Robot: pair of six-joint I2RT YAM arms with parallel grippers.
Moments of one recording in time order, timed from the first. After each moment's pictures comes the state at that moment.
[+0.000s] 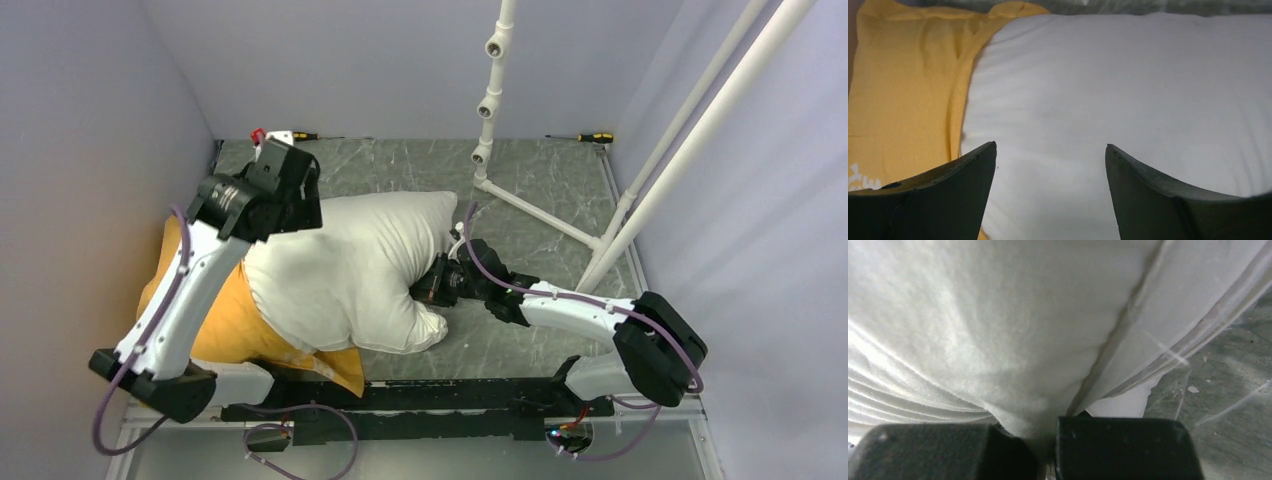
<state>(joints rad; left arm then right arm) -0.60 1.25 1.72 -1.38 -0.57 -0.56 0.83 1.33 0.62 0.19 -0.26 1.11</state>
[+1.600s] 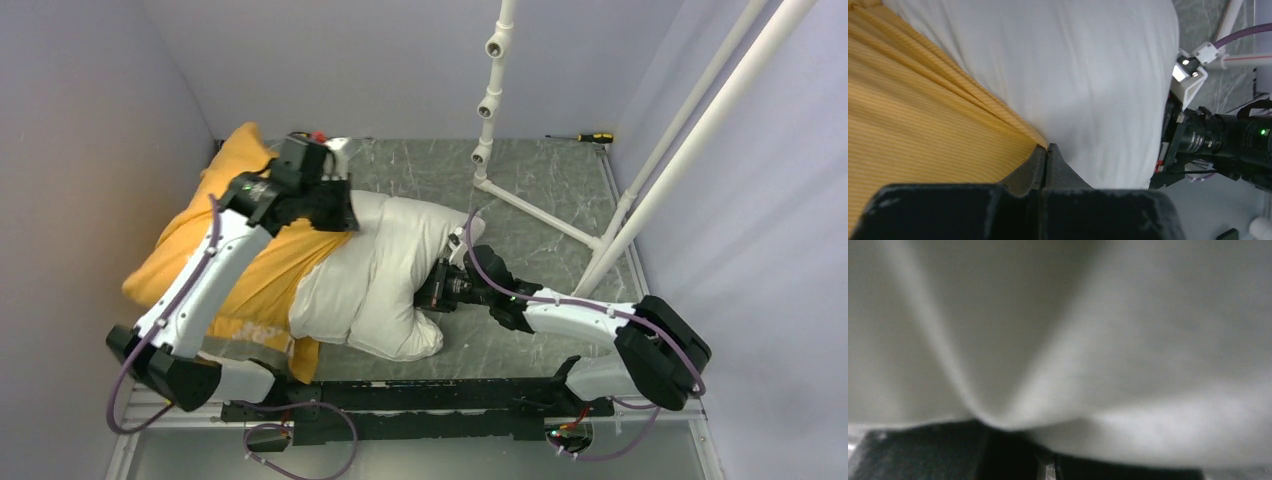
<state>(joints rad) -0.40 1.30 1.53 -1.05 0.21 -0.37 0.83 1.33 0.57 0.33 -0.37 1.11</state>
